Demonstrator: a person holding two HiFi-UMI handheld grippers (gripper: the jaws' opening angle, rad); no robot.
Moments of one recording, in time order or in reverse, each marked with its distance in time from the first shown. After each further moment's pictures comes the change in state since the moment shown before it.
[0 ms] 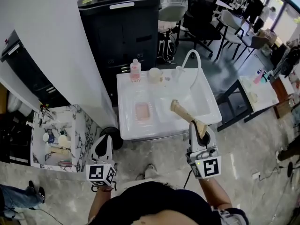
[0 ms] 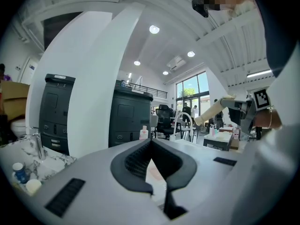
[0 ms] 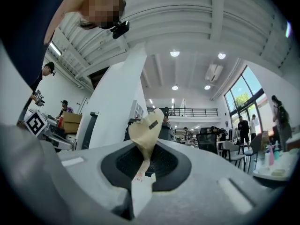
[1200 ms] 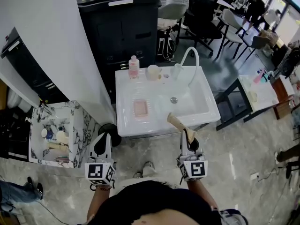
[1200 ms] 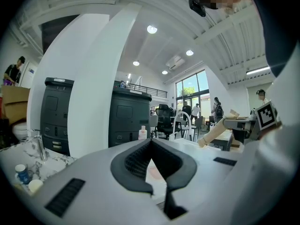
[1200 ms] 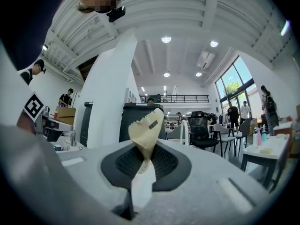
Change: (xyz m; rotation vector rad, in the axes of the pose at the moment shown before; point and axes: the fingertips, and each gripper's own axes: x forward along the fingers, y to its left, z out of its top) left arm -0.007 -0.017 0.000 0.028 -0.001 0.015; right arm -0.034 0.000 -0.084 0.042 0.151 -0.082
